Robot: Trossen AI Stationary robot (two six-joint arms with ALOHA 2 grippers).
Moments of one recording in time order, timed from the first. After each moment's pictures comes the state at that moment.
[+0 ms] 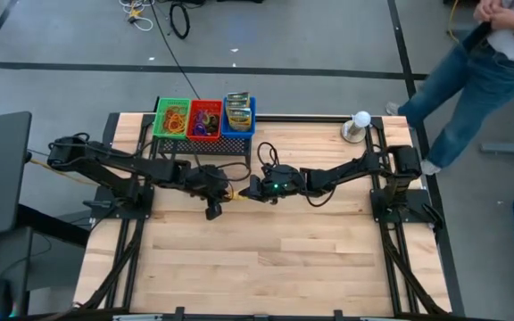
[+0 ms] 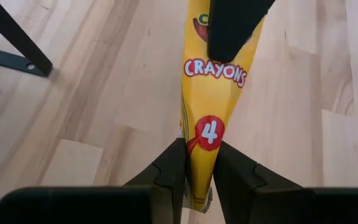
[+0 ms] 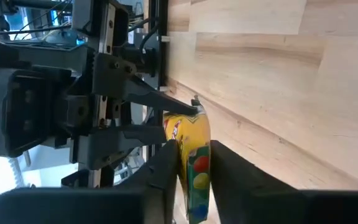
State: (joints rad) left arm -0.04 1.30 0.71 -0.23 -0.09 -0.27; right arm -0.01 1.87 0.98 0.51 -0.06 1.50
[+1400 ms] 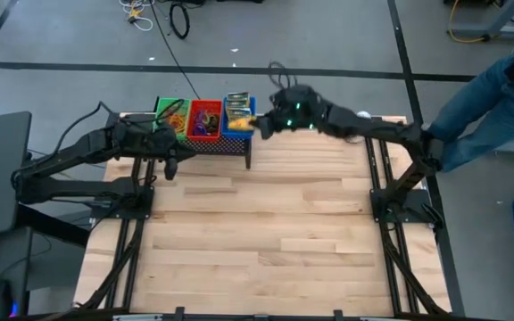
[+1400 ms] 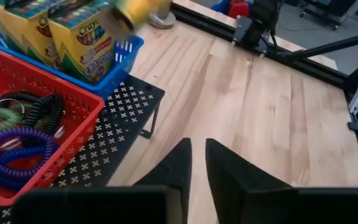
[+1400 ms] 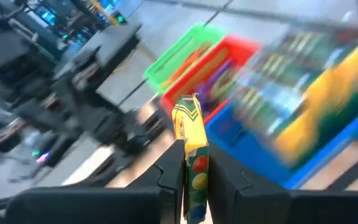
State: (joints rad) left arm 0.34 0.70 0.88 -0.67 0.06 -0.17; right arm -0.37 1.66 1.43 -0.16 -0.19 0.62
